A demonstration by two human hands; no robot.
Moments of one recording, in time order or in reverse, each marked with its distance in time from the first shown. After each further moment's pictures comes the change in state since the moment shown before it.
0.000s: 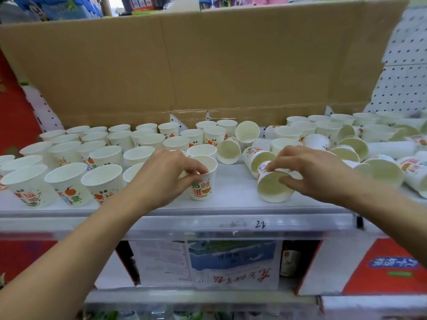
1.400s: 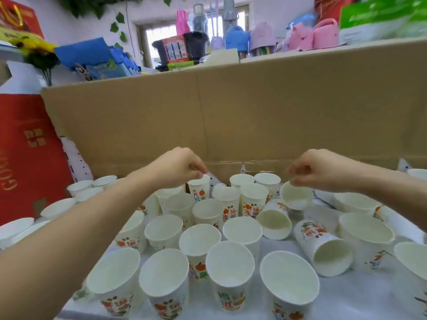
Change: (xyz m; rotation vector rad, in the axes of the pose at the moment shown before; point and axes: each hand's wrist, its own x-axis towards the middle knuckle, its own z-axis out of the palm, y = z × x) left_hand 0.151 -0.142 -0.040 0.064 -0.202 -0.168; right_hand 0.198 0.047 -0.006 0.146 -0.144 0.142
